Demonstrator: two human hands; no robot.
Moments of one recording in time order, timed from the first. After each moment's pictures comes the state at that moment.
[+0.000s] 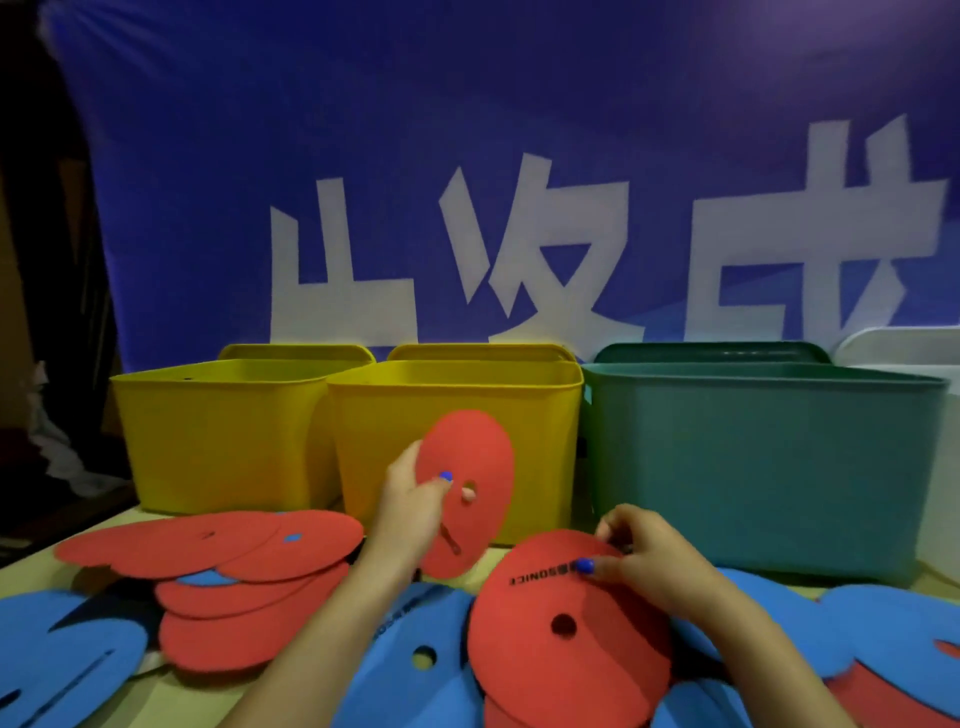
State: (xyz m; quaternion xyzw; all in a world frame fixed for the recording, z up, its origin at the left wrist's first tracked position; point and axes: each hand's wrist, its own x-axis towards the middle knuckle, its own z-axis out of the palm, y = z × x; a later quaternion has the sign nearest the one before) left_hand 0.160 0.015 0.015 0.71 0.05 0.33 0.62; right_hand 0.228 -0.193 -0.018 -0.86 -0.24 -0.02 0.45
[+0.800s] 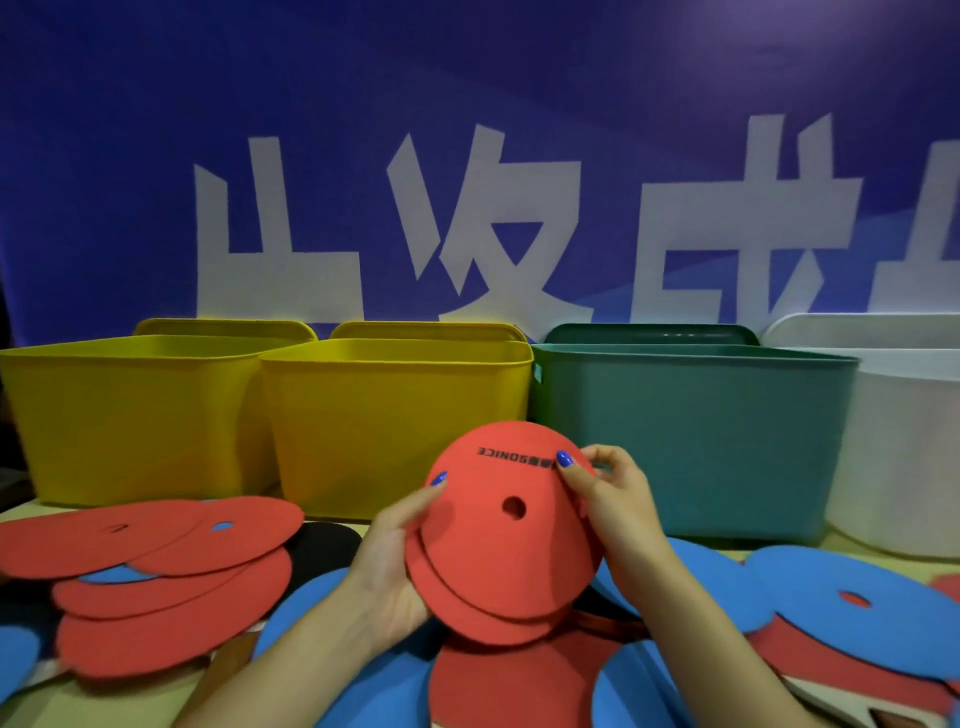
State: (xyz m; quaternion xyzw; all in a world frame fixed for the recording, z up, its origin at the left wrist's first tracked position) left_hand 0.160 -0.018 -0.020 0.41 0.00 0.00 0.91; right_hand 0.225 -0.181 -0.011 -0.64 -0.11 -0.11 0.76
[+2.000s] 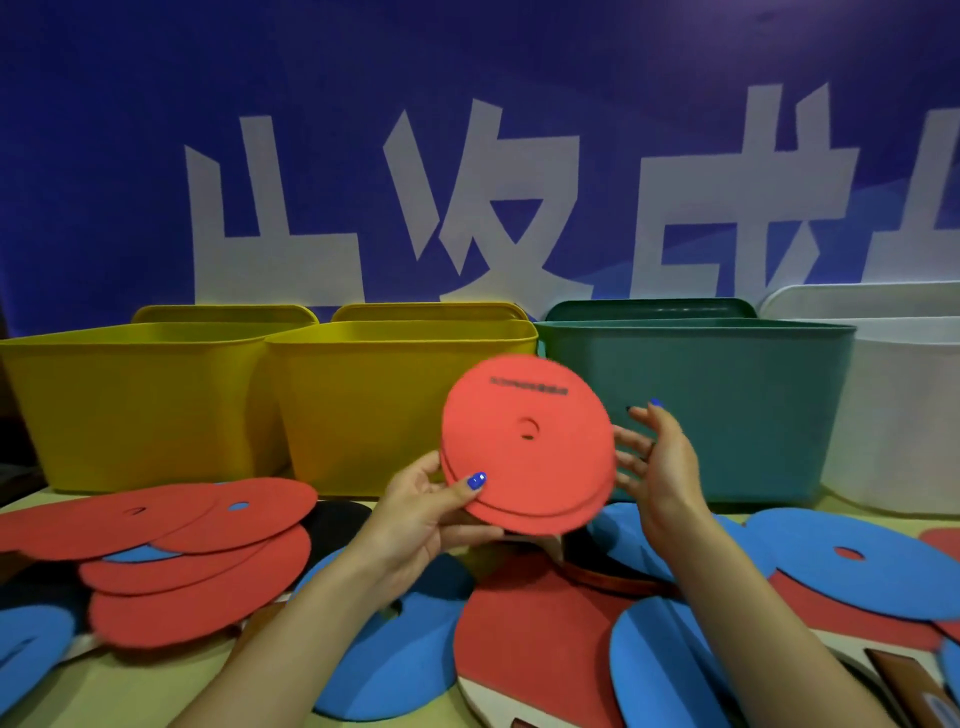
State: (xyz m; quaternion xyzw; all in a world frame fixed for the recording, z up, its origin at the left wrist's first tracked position) left_hand 0.156 -0.004 -0.019 0.59 -0.08 0.05 0.80; right_hand 0.226 -0.201 0.000 -0.54 -0.01 -0.08 0.84
